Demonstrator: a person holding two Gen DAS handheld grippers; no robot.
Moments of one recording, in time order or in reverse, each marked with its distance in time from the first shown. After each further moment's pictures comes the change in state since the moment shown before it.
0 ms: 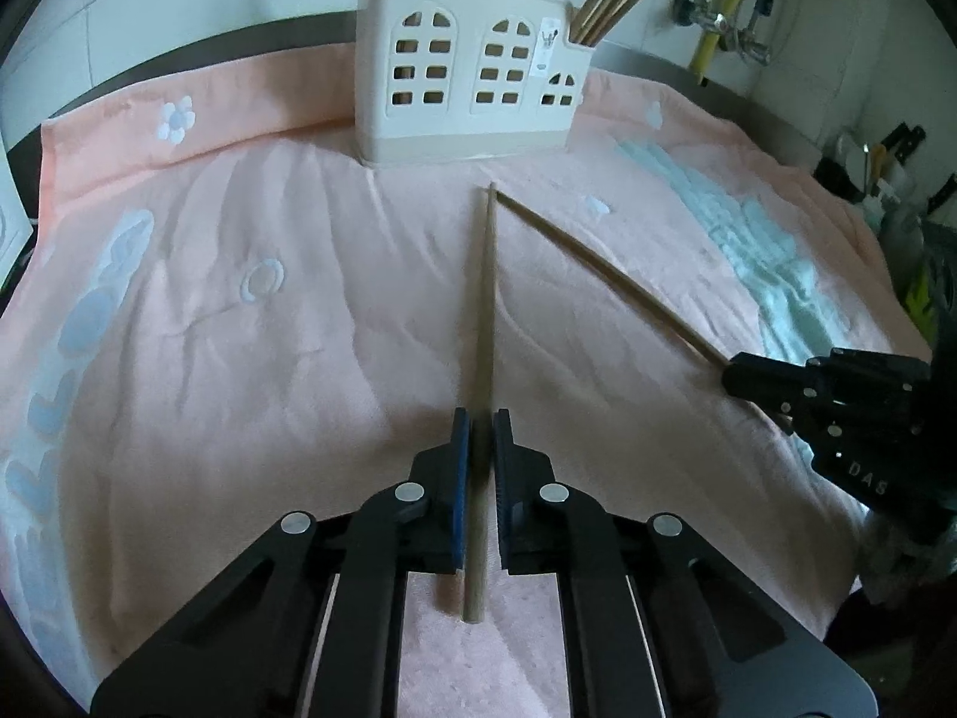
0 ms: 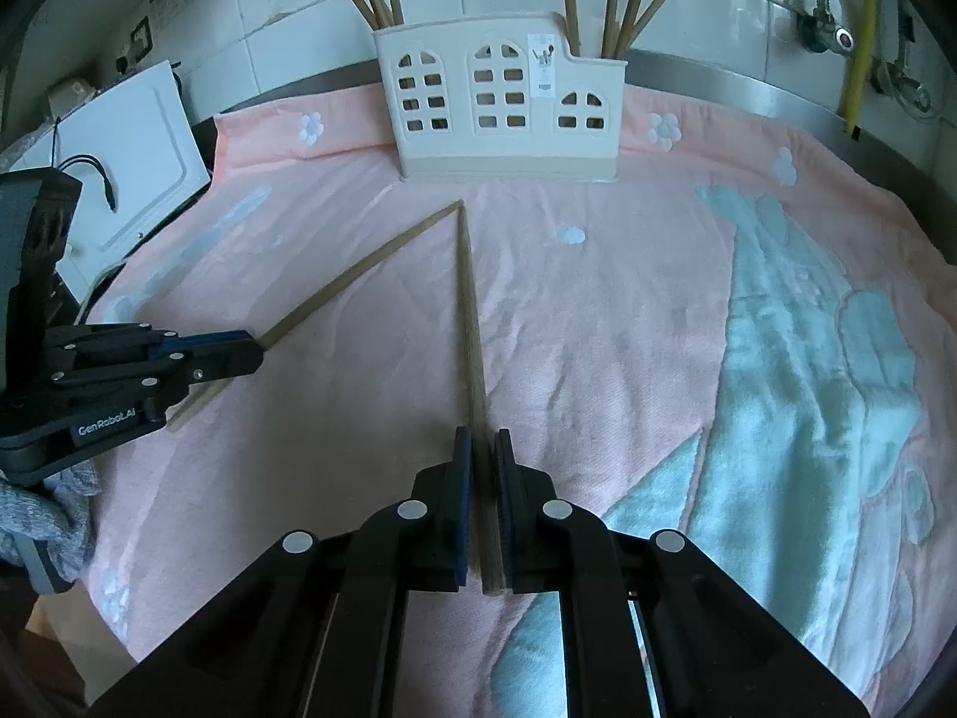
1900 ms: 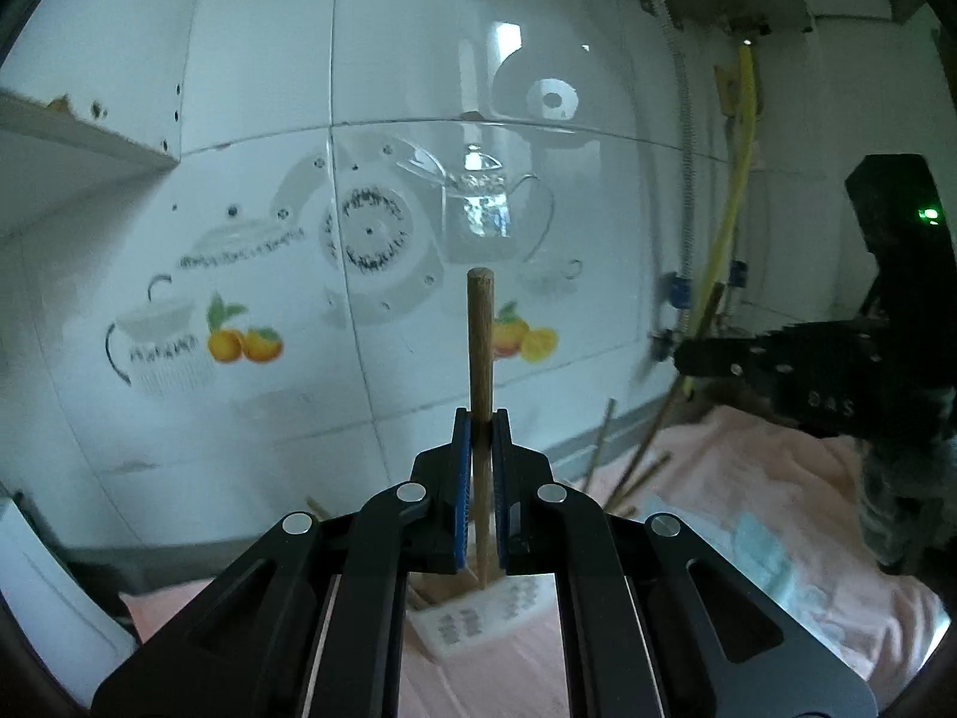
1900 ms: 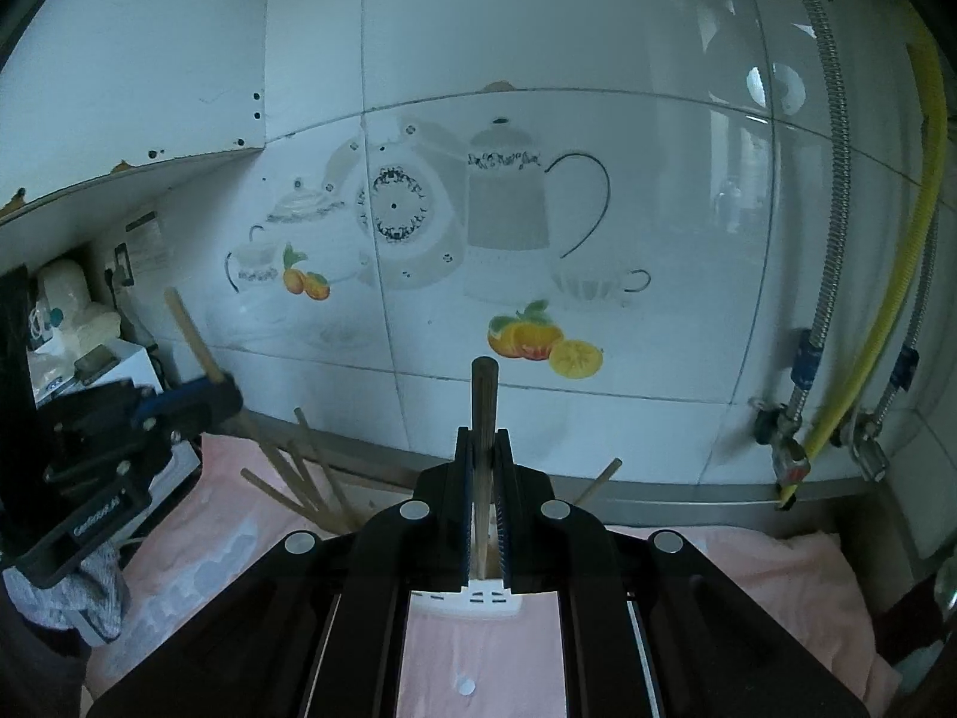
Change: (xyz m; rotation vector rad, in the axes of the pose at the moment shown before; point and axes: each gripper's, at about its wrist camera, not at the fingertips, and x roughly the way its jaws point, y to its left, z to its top) left arm -0.128 -0.039 0.271 0.227 -0.526 0.072; right arm -0.121 -0.058 0.291 -0.027 -0.372 -0.036
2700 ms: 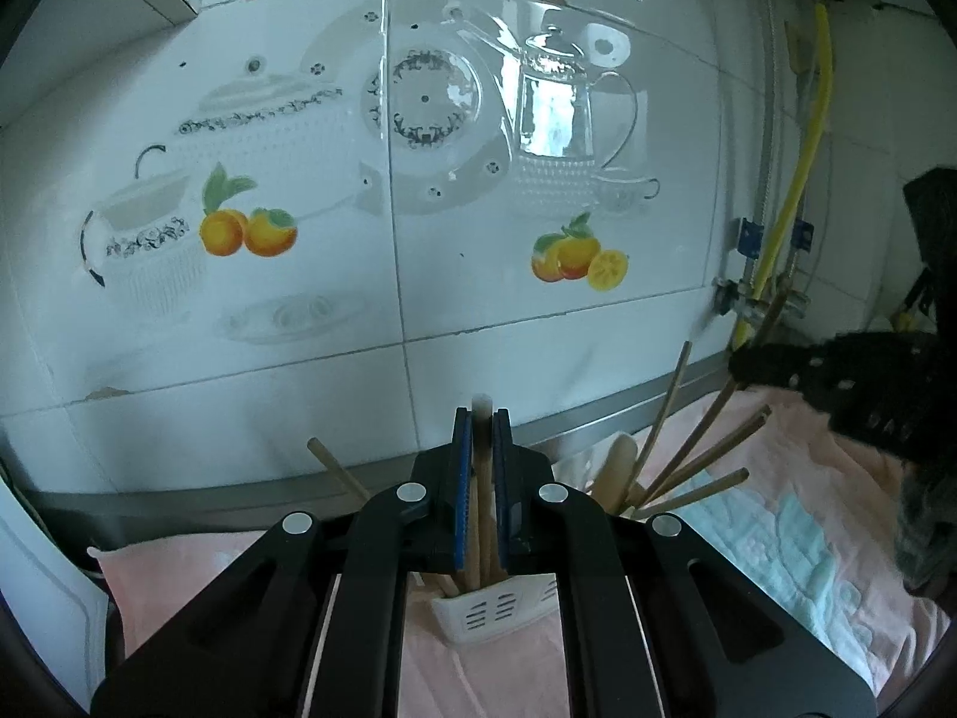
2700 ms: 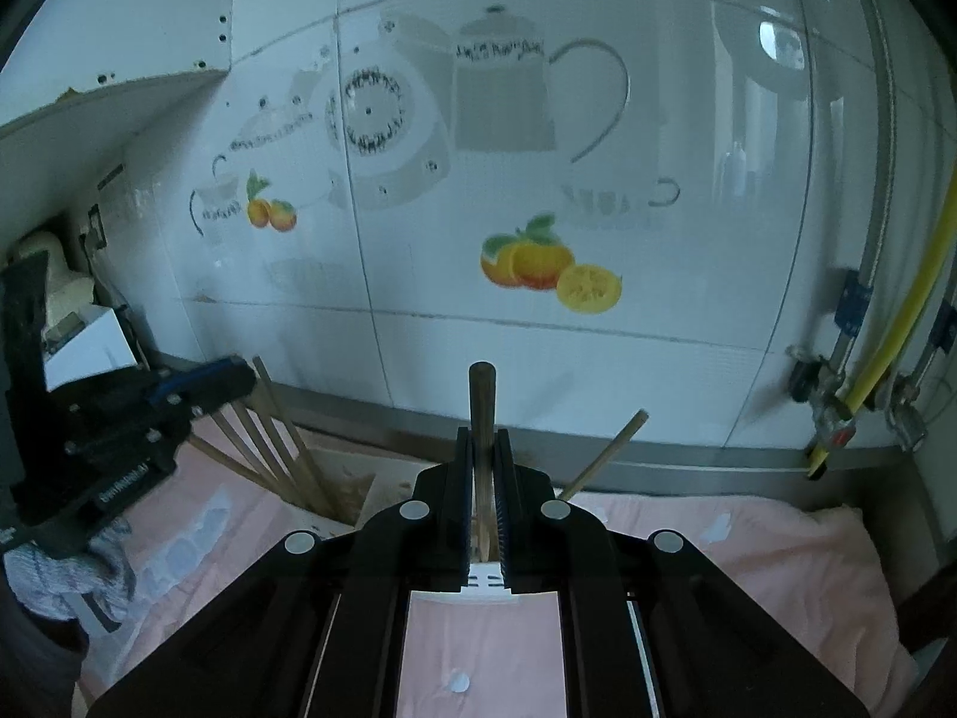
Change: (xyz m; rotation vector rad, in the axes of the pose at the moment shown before) left arm 0.059 0.029 -0.044 -0.084 0.121 0.030; right arm 0.060 -0.004 -0.028 0.006 0.111 -0.011
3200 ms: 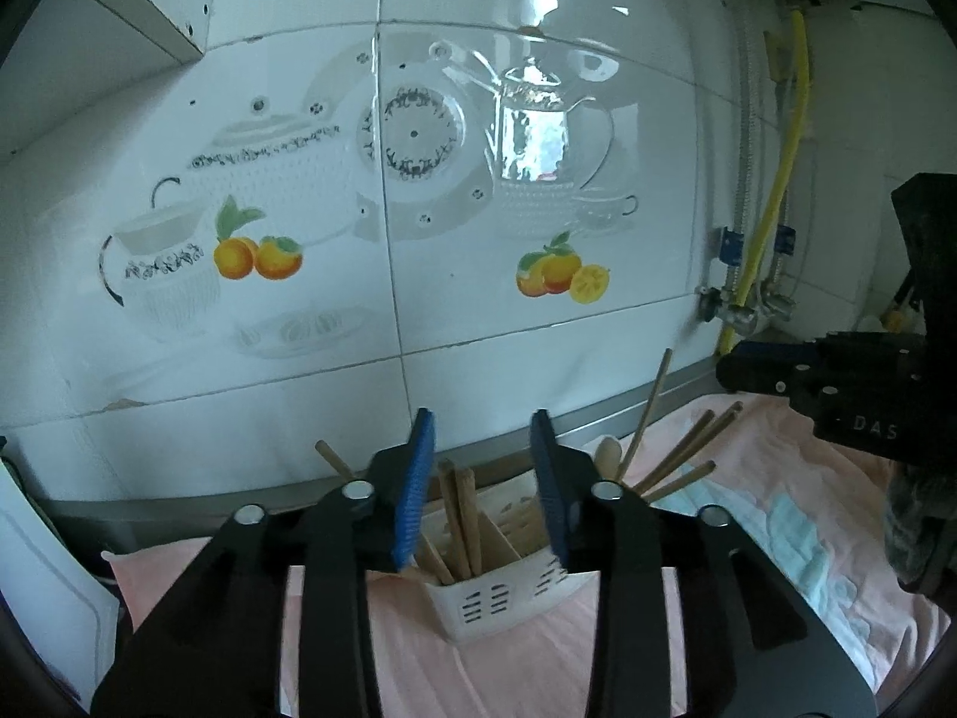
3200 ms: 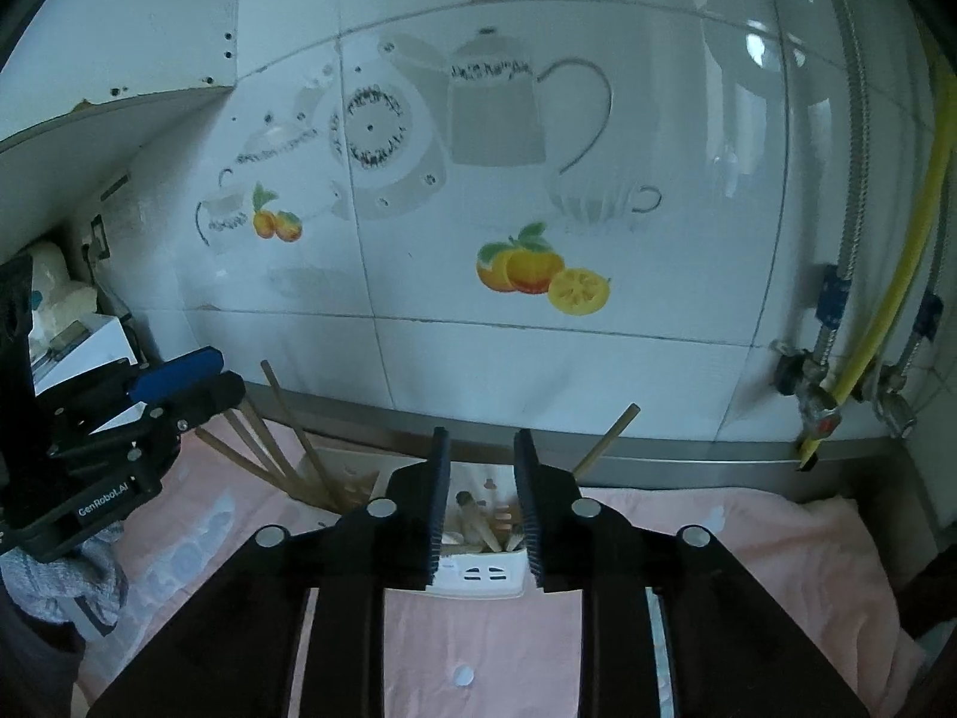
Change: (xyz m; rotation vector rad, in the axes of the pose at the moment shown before) left arm -0.030 -0.009 -0.002 0.024 -0.042 -0.002; right arm -0.024 0.004 -0.005 0.010 -0.042 -0.008
